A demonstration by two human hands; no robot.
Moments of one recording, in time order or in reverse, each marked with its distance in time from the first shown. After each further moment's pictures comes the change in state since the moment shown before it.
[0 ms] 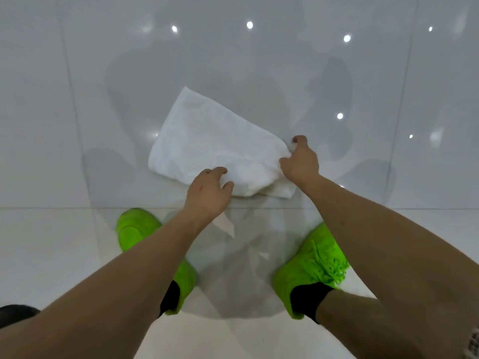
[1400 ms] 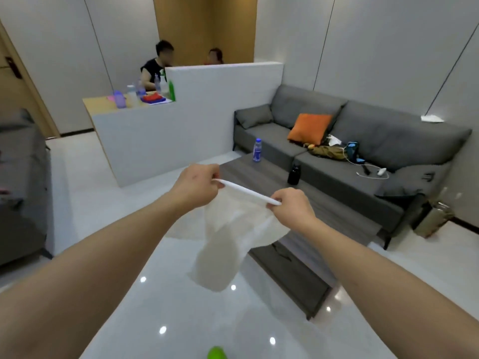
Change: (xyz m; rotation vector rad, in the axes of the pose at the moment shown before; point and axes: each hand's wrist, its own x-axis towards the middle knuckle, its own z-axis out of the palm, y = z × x) left_hand -0.633 0.822 -0.366 0.374 0.569 1.308; right_hand -0.577 0.038 -0.904 0.190 0.946 -0.176
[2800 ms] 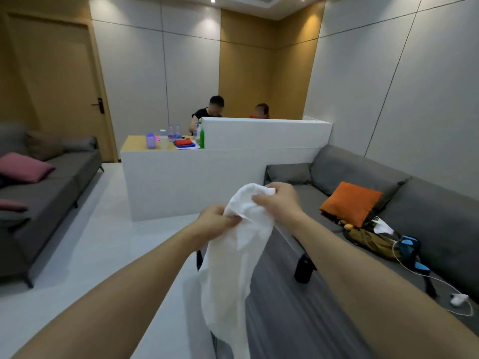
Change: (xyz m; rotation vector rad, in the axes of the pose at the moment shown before) left_hand 0.368 0.151 0.165 -0.699 0.004 -0.427; right_hand 0.453 0.113 -0.140 0.609 -0.073 -0.243
